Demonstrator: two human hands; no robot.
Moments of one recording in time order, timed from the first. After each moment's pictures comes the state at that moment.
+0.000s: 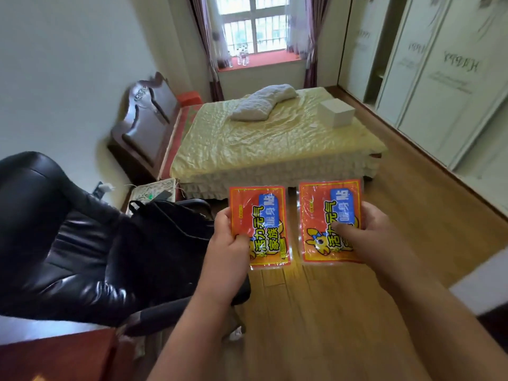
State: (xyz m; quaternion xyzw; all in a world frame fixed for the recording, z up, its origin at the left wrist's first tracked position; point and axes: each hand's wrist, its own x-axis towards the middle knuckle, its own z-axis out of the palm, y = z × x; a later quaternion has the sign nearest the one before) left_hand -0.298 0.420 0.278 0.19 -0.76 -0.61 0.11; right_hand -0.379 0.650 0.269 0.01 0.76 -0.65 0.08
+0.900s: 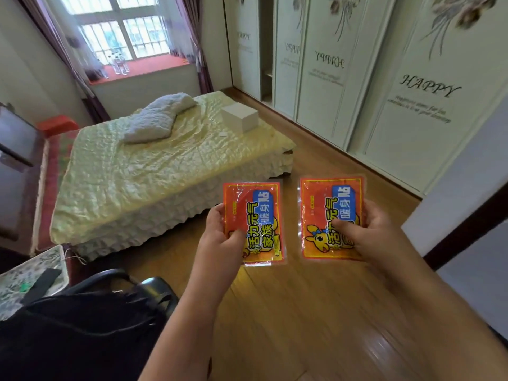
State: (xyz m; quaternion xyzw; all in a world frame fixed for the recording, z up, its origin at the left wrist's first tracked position) left_hand -0.544 0.451 0.262 0.03 -0.75 -0.66 -0.03; right_hand -0.507 0.704 0.276 0.18 0.73 -0.65 -0.06
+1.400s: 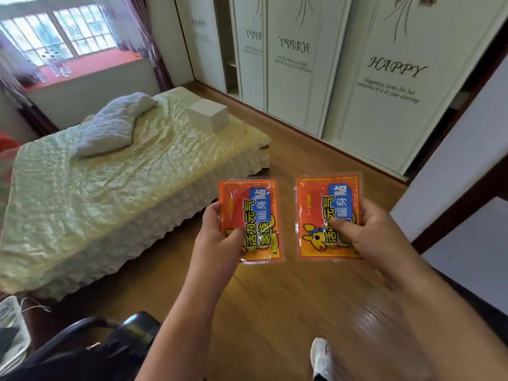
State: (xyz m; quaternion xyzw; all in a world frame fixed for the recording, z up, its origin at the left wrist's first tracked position) left_hand -0.668 0.465 0.250 -0.02 -0.78 -0.62 -0.08; right_hand -0.592 0.709 0.261 0.25 0.75 -0.61 -0.08
